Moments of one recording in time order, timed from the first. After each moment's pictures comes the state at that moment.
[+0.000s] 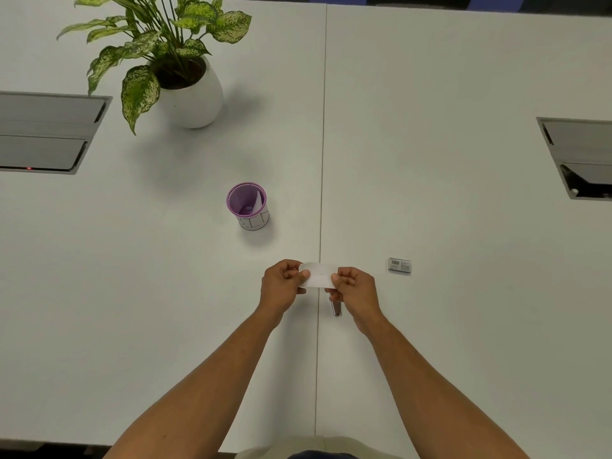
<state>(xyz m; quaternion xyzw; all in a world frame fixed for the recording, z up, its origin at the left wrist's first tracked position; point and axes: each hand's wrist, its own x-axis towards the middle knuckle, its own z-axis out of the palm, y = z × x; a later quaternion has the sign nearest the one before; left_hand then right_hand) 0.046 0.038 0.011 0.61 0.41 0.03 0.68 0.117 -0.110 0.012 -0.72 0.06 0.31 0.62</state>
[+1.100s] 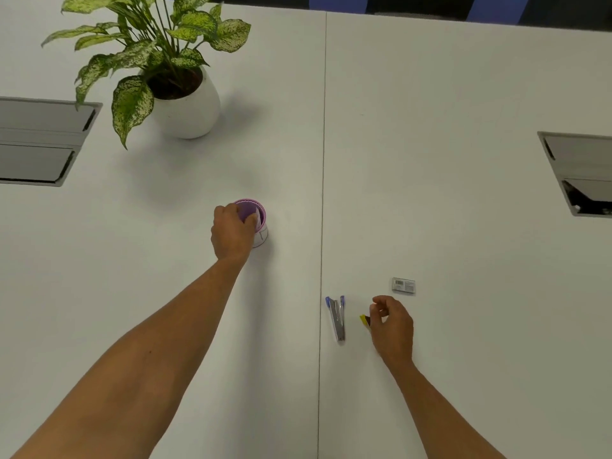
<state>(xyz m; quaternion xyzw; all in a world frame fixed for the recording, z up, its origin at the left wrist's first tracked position) 0.128 0.174 0.037 0.82 0.47 0.12 0.31 0.125 -0.156 -0.013 -0.91 0.00 0.11 0.39</state>
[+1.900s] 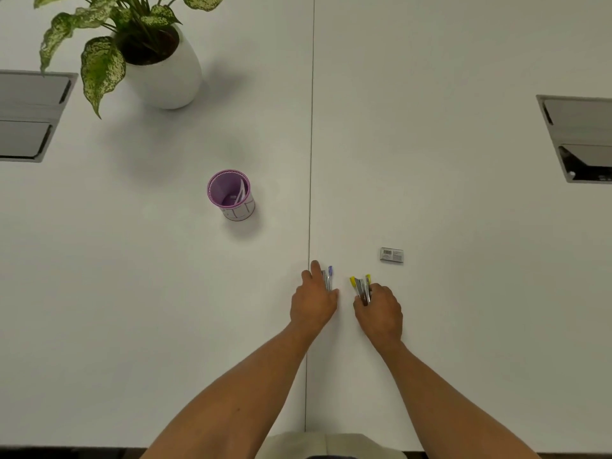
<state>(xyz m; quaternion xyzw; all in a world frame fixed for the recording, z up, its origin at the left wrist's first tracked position) 0.068 -0.046 -0.025 0.87 0.32 -0.14 0.34 0.111 -0.177 -0.026 -0.96 -0.03 0.20 0.18</state>
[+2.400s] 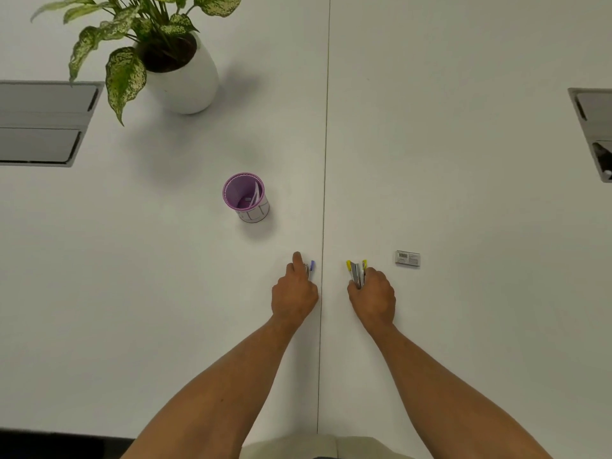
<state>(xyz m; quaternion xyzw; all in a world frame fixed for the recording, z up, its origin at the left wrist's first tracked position) 0.059 0.011 -0.020 0.88 0.36 -0.11 0.28 0.126 -0.128 -0.028 -0.96 -0.05 0.19 0.21</state>
